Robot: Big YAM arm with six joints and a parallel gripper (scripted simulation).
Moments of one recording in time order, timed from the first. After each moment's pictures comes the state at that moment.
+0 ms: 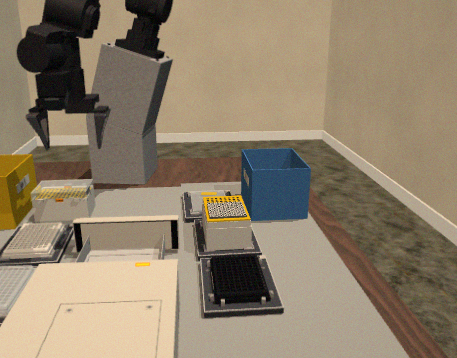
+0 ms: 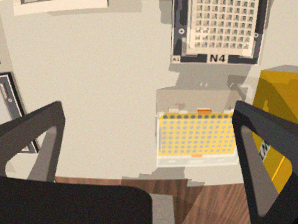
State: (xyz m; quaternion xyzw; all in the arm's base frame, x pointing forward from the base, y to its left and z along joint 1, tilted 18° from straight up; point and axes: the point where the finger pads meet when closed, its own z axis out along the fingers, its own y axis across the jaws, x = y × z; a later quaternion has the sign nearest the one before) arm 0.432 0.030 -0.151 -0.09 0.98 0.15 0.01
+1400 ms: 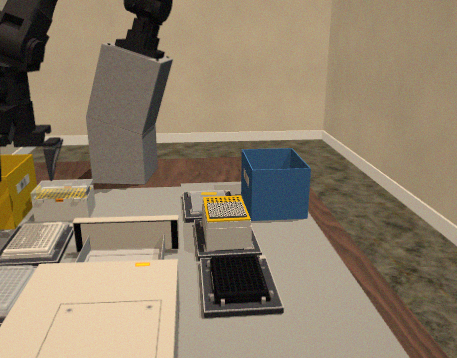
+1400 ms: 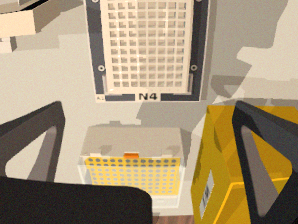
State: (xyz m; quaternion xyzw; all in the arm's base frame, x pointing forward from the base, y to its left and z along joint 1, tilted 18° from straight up) arm 0.472 -0.033 -0.227 -0.10 0.98 0.15 0.01
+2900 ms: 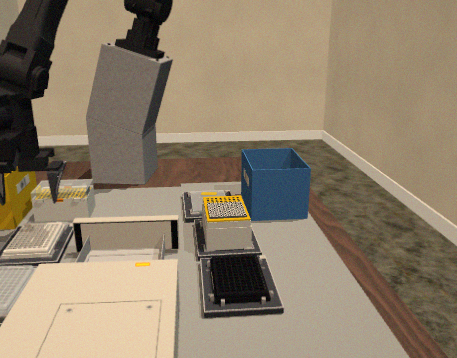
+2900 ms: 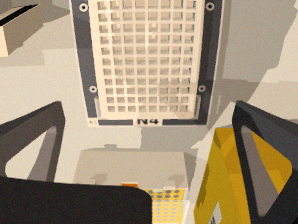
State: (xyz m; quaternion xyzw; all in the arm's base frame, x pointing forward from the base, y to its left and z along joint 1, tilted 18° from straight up) arm 0.471 -0.019 -0.270 -0.10 0.98 0.15 0.01
